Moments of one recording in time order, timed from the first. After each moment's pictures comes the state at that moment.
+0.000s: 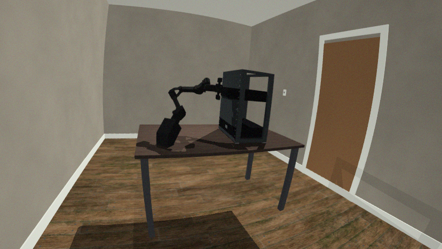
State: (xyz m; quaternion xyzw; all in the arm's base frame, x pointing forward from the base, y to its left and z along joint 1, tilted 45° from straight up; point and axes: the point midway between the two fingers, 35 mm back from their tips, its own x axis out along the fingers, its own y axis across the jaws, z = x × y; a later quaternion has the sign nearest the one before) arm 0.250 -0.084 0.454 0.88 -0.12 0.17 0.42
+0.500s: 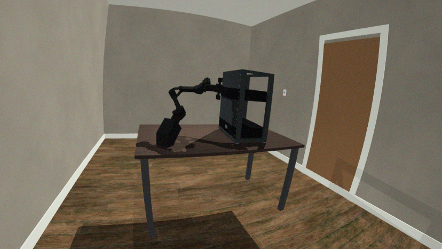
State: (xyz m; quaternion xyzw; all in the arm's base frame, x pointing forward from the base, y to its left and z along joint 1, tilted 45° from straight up) arm 0.253 -0.084 0.455 0.88 -0.12 0.17 0.42
